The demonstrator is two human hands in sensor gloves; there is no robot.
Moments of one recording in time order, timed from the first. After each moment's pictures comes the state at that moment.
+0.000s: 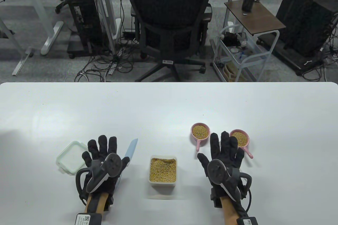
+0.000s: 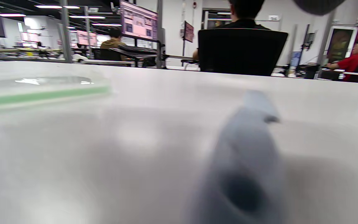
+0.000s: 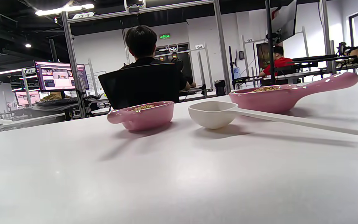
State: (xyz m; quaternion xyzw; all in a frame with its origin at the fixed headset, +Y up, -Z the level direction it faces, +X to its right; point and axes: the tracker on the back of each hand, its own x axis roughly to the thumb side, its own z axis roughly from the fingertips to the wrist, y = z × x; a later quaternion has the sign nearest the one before) left_hand -0.243 -0.743 -0.306 -0.04 0.06 0.02 1.00; right_hand 0.154 -0.733 -0.285 -0.06 -0.12 0.99 0.09
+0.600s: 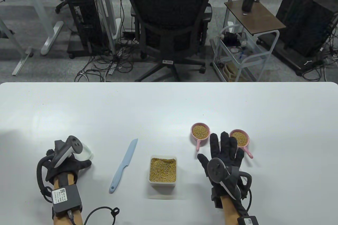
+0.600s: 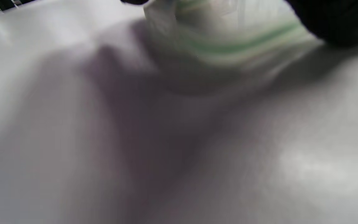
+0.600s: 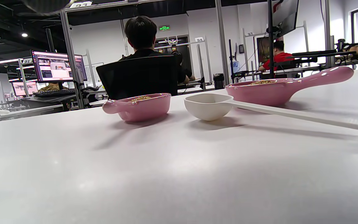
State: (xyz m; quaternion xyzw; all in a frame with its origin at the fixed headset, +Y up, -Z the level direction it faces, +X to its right) left_hand -0.369 -0.777 -0.348 -0.27 0.21 0.00 0.94; right_hand 0.155 -0.735 -0.287 -0.06 -0.10 0.99 0.08
